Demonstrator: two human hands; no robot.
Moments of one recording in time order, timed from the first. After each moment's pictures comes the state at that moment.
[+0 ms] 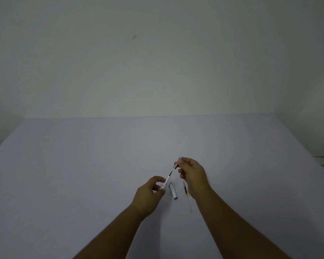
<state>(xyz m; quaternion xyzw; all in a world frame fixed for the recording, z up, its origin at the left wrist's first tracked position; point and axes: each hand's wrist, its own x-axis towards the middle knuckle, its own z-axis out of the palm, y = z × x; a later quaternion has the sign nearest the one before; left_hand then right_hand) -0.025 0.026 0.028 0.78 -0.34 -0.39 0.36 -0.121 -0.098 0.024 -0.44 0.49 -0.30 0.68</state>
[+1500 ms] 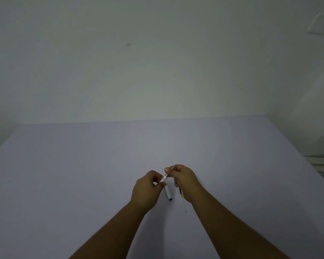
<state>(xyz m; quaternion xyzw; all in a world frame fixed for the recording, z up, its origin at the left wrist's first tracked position) -0.040 0.014 0.054 0.81 -0.38 -0.28 0.35 -0.135 -0.081 0.044 -0.56 0.46 -0.19 0.66</state>
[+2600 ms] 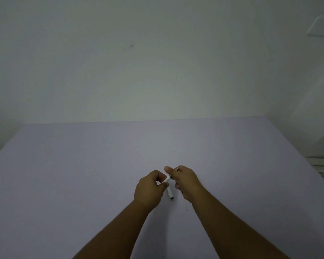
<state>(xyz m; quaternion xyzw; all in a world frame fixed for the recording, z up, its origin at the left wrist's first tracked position) -0.043 0.018 0.056 0.82 -0.38 -0.27 0.35 -0.133 -0.075 0.049 -0.51 0.50 -0.18 0.68</state>
